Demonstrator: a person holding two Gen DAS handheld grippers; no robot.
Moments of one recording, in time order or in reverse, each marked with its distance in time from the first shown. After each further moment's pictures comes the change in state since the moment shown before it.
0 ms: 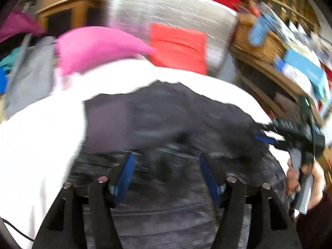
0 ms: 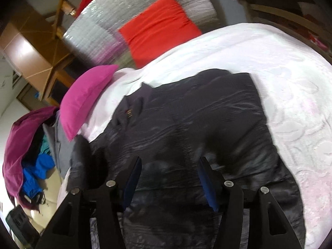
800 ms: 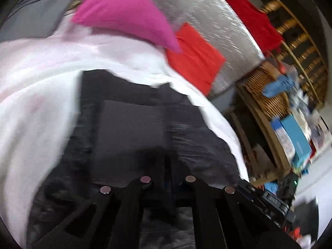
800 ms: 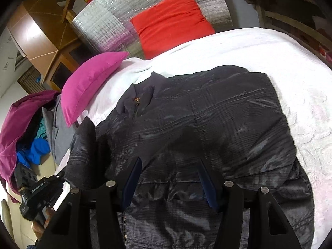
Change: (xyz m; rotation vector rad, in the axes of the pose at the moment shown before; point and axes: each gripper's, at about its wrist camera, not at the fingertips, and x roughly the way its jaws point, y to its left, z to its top) left arm 0.076 0.058 0.036 -0.375 0.048 -0.304; right arm 0.016 0.019 -0.011 -0.076 0.019 -0.029
